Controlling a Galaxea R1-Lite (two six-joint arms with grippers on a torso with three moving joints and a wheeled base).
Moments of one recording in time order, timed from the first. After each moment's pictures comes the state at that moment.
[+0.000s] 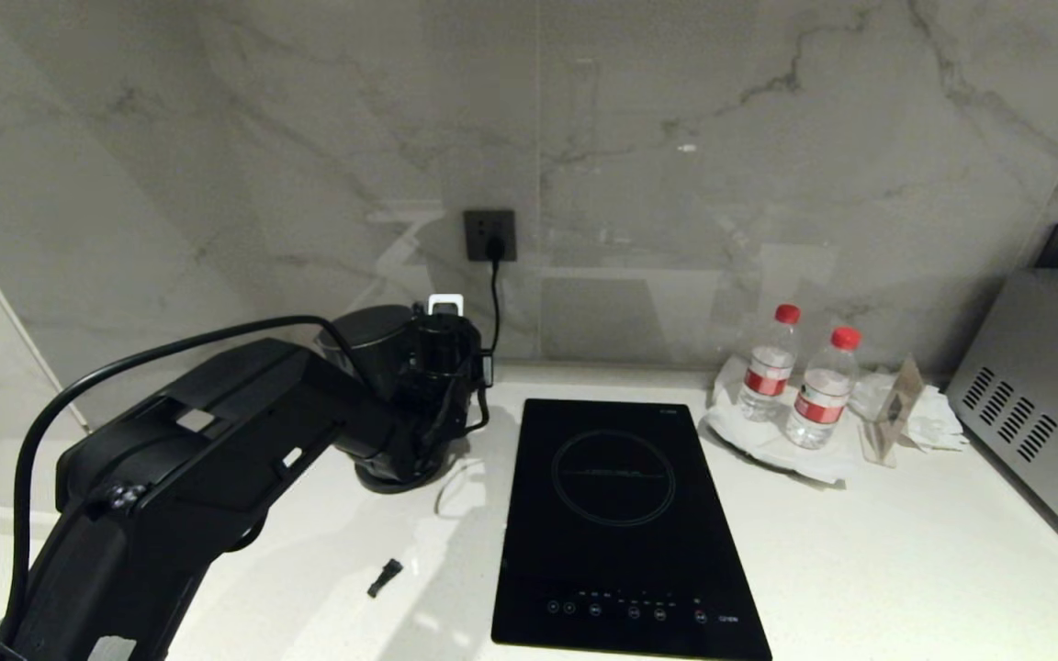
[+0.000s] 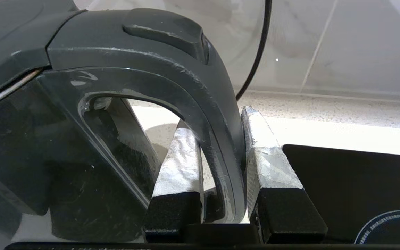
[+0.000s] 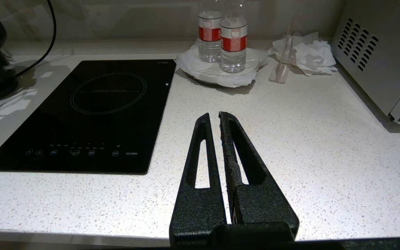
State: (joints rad) left arm -0.46 2.46 -1.53 -0.80 0.50 -0.04; right arm 0.00 0.00 0.00 0.00 0.00 0.00
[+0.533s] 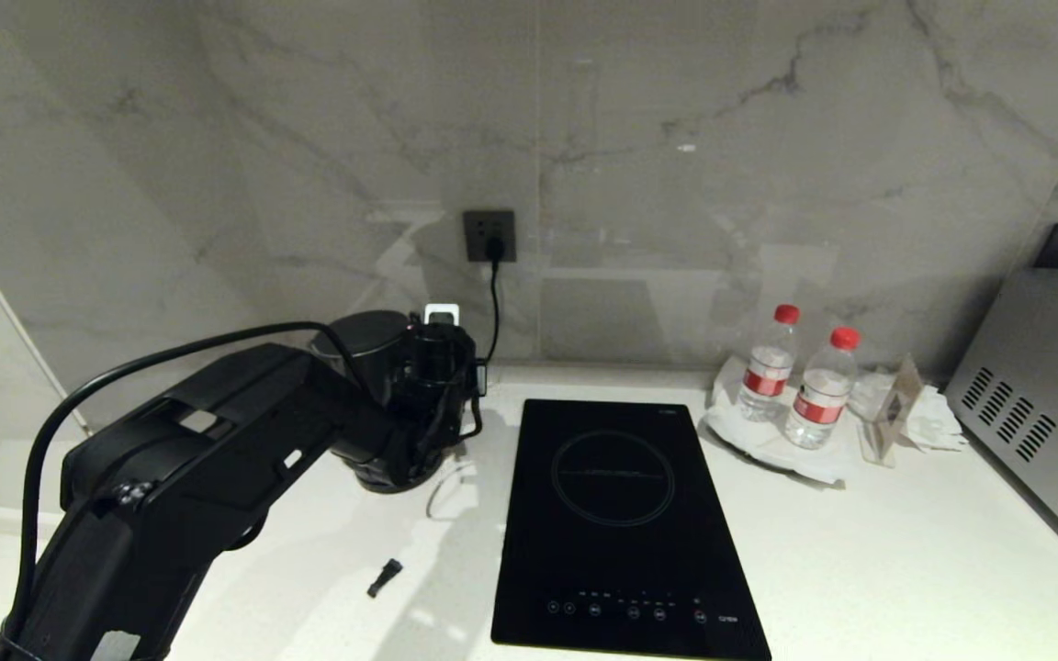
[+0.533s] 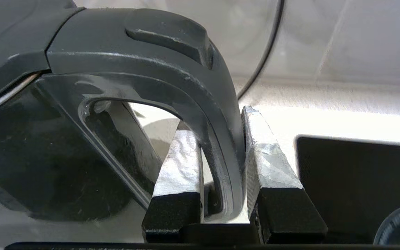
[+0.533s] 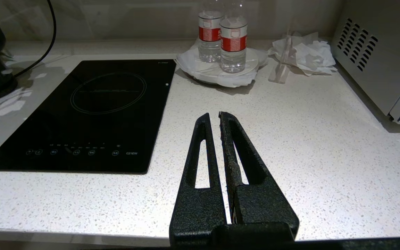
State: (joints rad) left arm -0.43 2.48 -1.50 -0.81 0.50 -0.03; right arm 0.00 0.00 0.00 0.00 0.00 0.00
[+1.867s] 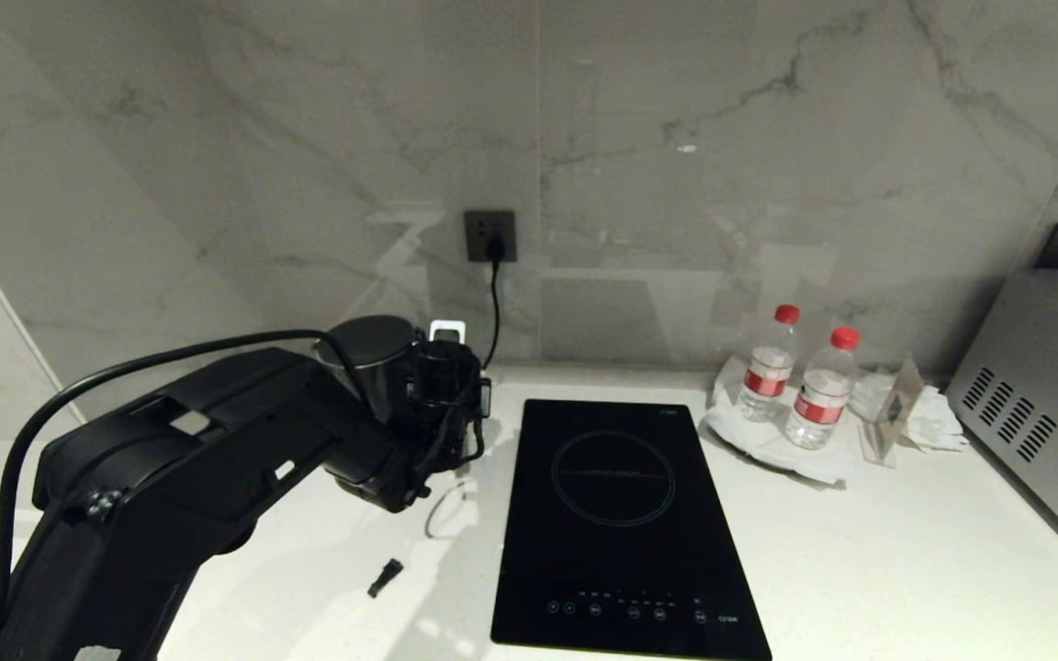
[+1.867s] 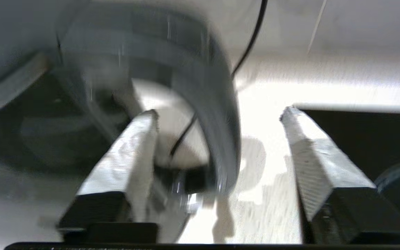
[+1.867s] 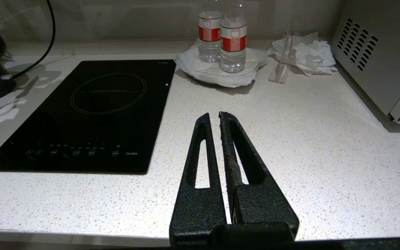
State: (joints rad) left arm -0.48 2.42 -1.34 -0.86 0.51 -0.04; right arm 0.00 0.00 0.00 0.00 0.00 0.00
